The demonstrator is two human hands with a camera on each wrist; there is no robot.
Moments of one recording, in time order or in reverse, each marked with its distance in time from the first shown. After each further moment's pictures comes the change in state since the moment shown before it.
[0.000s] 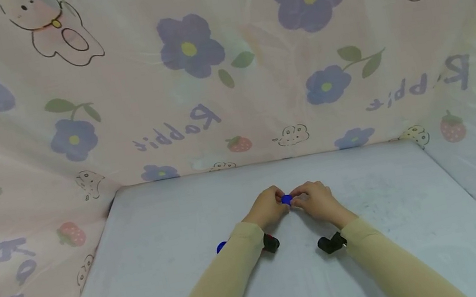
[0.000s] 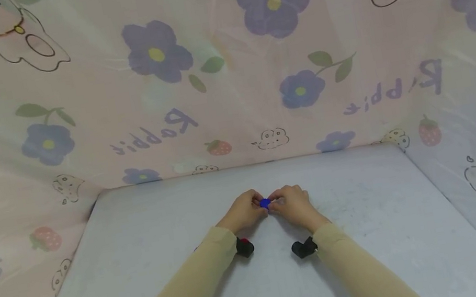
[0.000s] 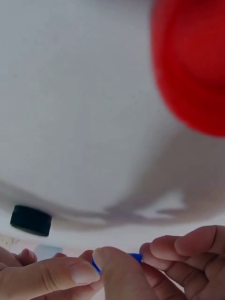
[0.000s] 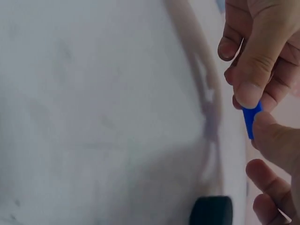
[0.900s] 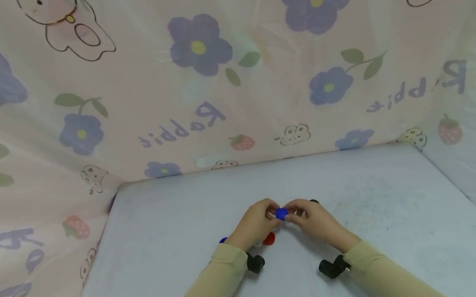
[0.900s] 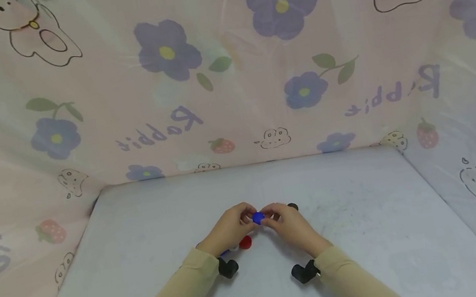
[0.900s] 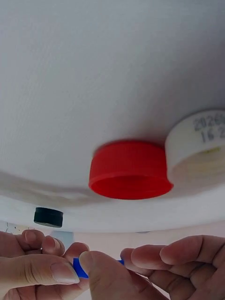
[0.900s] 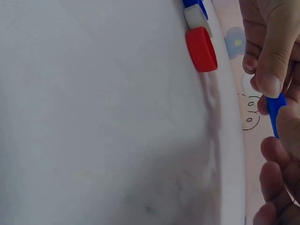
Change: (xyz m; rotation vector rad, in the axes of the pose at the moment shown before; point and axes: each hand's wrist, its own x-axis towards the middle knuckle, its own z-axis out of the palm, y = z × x) left_hand -0.063 -0.011 -0.018 -0.049 -0.026 0.089; right_hand -0.045 -0.031 0.020 0.208 -0.042 0.009
